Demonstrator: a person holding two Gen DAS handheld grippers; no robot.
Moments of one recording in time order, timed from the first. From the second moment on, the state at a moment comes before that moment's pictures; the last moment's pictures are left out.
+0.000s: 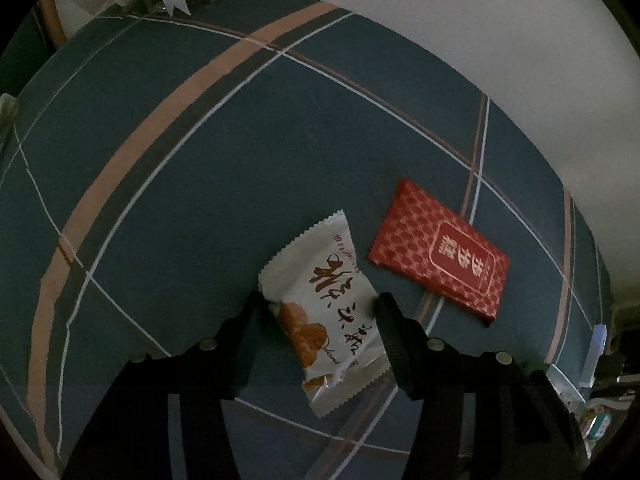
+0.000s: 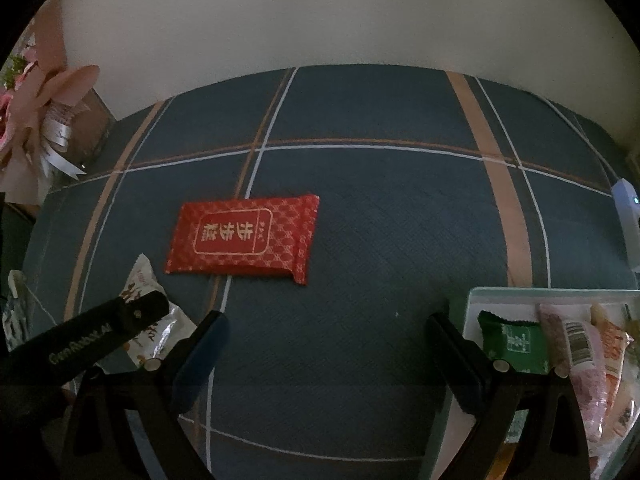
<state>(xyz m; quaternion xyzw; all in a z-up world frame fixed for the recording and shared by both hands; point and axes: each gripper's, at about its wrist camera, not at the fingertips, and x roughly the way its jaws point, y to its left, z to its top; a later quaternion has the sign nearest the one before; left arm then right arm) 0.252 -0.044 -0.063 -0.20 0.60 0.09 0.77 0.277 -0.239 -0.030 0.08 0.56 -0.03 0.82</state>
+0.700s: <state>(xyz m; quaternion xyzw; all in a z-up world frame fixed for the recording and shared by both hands) 0.254 -0.021 -0.065 -0.21 0.58 0.07 0.78 0.335 -0.245 -0.028 0.08 0.54 -0.07 0.84</state>
